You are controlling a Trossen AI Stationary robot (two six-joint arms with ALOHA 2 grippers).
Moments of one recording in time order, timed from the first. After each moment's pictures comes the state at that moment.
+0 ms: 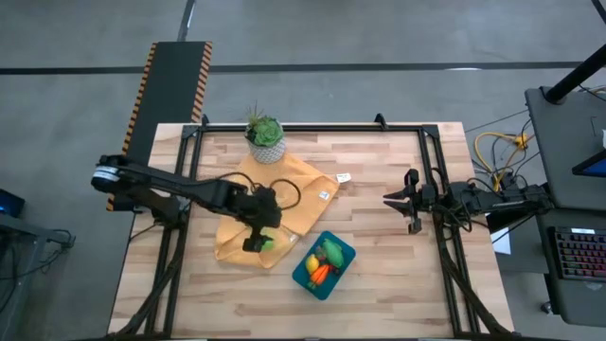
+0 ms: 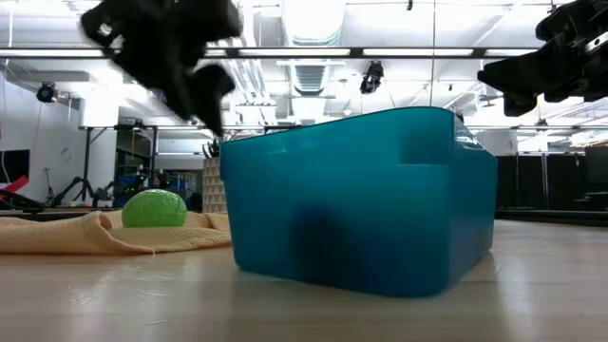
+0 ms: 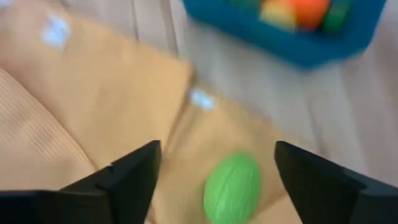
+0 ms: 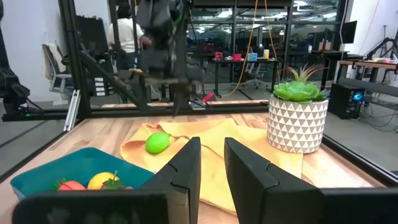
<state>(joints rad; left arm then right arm) -0.14 1.40 1.02 -0.61 0.02 0.03 0.10 0.04 0.01 0.08 0.16 0.00</state>
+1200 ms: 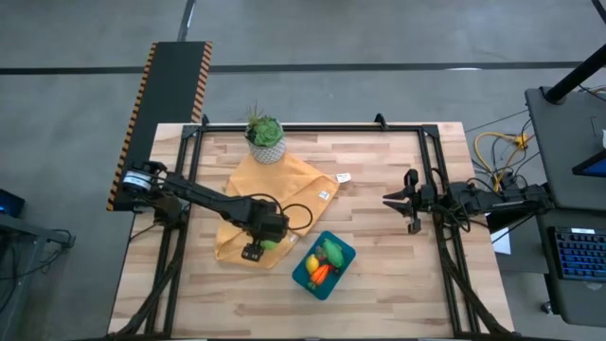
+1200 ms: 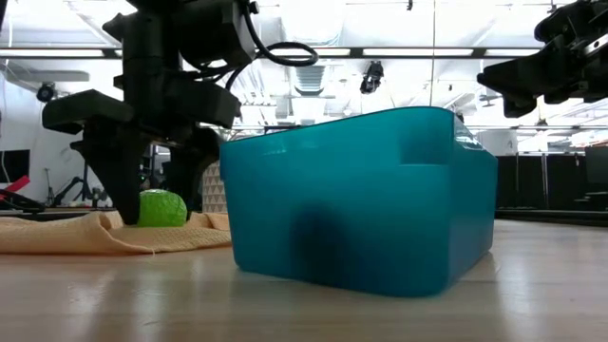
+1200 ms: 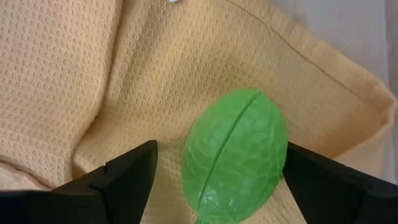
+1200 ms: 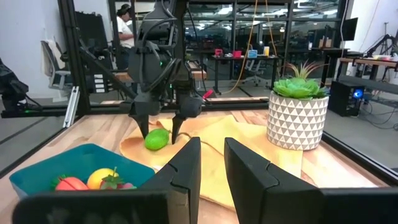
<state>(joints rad) -0.18 1.67 1.02 -0.71 0.02 0.07 0.10 0.05 0.01 0.08 0.16 0.00</state>
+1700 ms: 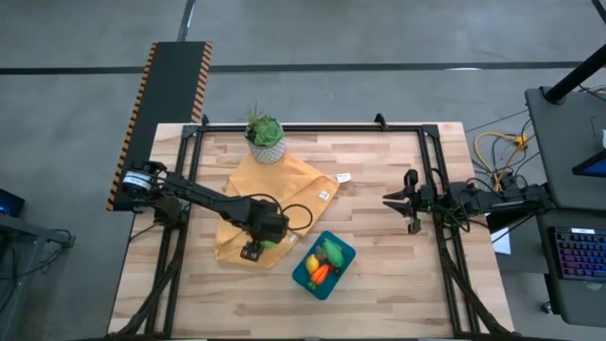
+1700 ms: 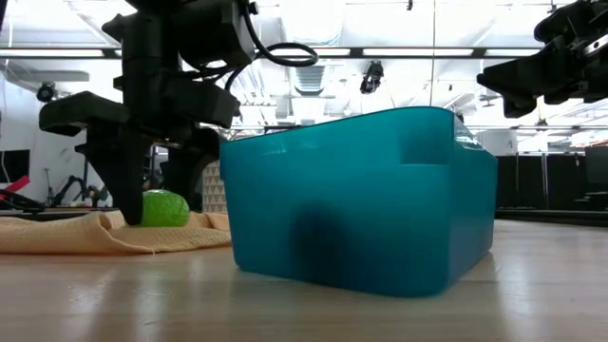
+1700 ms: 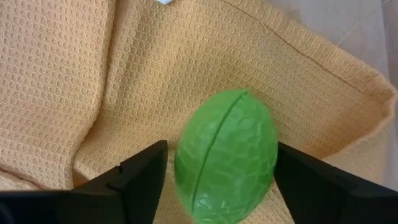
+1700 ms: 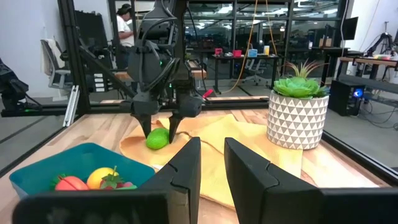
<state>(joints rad) -0.18 1.67 1.01 -0.71 0.02 0.12 0.10 0.05 0.01 0.08 0.16 0.00</state>
